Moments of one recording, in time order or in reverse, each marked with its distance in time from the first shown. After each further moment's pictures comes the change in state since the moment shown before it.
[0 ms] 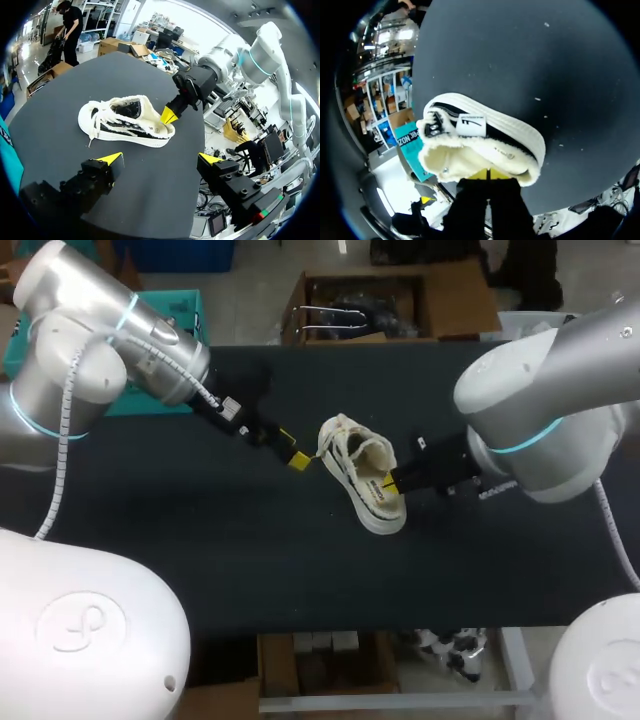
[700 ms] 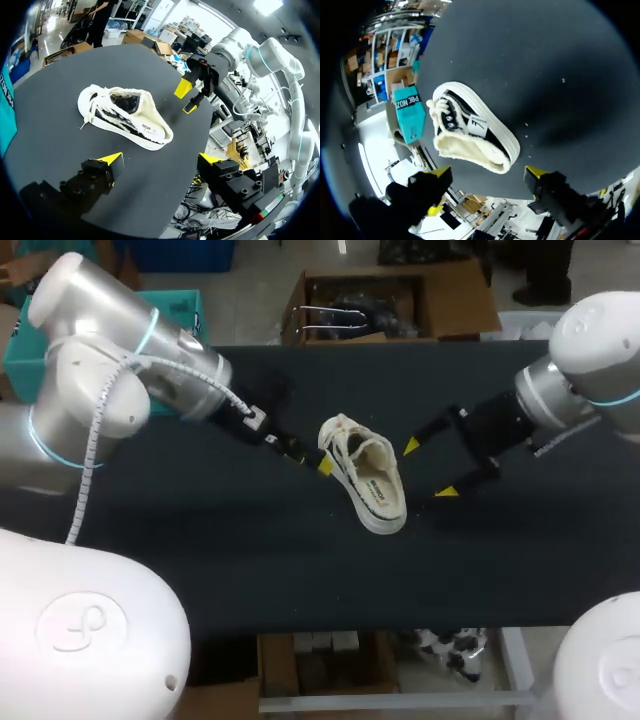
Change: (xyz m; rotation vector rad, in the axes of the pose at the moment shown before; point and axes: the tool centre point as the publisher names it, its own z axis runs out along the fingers) left arm 0.027 -0.011 0.024 0.032 -0.097 -0.262; right arm -0.009 0.025 -0.068 0.209 -0.133 -0.293
